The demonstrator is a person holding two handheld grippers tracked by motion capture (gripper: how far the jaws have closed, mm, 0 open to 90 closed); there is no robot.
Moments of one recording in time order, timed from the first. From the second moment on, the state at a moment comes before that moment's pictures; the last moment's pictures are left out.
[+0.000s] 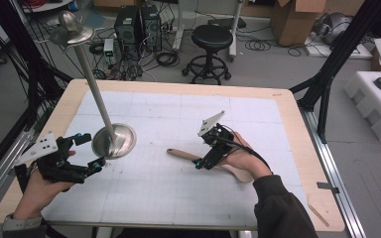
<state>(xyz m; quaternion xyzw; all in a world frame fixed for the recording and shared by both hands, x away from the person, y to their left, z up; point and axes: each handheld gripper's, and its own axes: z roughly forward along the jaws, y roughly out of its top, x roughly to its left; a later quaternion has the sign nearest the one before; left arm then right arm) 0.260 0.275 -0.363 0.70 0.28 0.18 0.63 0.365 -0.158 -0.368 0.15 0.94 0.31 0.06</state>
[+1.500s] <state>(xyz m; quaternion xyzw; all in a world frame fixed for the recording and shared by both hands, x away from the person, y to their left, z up) 0.257 0.284 -0.367 0.69 0.30 0.19 0.63 0.372 -0.179 -0.400 0.12 0.99 0.12 -0.01</state>
